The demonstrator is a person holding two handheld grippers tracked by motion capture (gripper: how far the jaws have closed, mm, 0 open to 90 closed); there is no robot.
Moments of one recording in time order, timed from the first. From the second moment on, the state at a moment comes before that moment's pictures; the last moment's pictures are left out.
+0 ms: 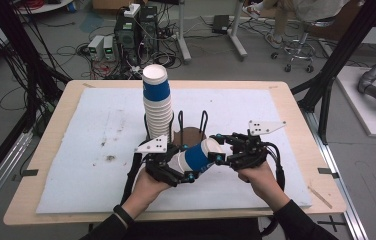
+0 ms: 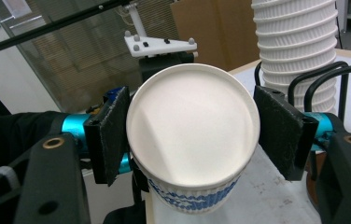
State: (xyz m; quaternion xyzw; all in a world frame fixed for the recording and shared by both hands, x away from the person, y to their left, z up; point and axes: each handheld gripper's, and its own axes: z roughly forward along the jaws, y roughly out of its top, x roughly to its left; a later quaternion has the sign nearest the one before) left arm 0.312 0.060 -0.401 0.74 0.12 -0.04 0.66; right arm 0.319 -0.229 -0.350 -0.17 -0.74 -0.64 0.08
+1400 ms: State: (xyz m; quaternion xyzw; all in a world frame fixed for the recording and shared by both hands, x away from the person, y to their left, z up) left arm 0.314 0.074 -0.376 0.74 0.12 -0.02 0.67; right arm 0.327 -0.237 -0.357 -0.14 -0.77 -0.61 0.09
